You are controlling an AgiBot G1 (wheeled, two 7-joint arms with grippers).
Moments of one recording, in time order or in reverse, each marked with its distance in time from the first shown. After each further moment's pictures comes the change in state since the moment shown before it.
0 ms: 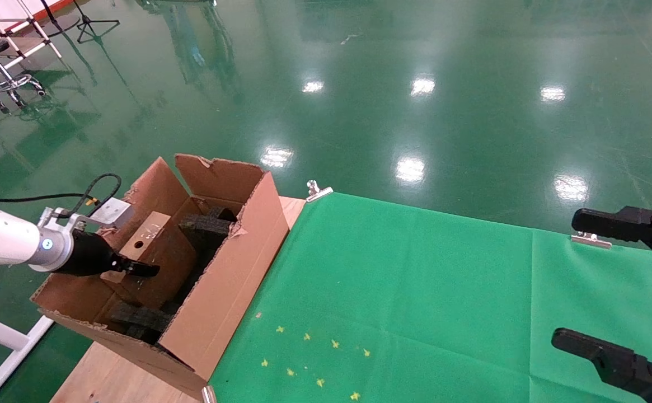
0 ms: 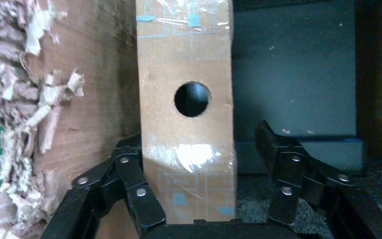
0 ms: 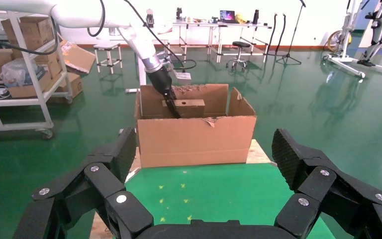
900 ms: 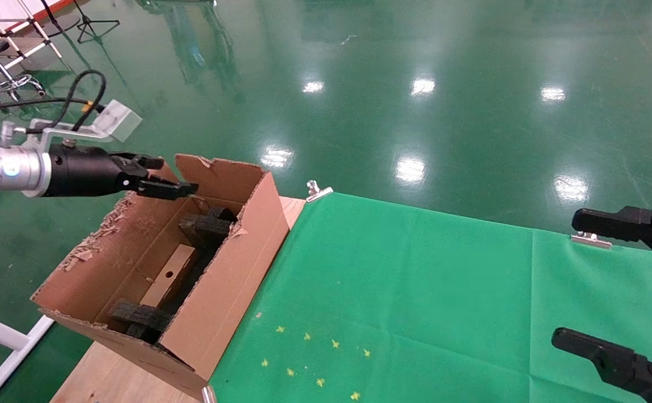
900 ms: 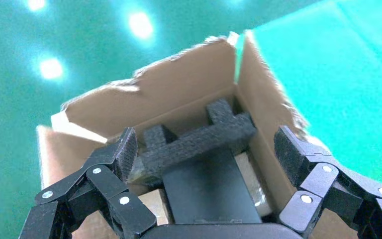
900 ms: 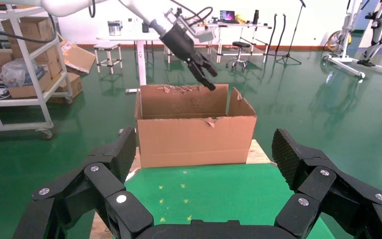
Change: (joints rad) left arm -0.025 -0.136 -0.112 -0.435 -0.224 0.254 0.066; right arm 0.000 0.000 0.000 0.000 0.000 0.000 0.000
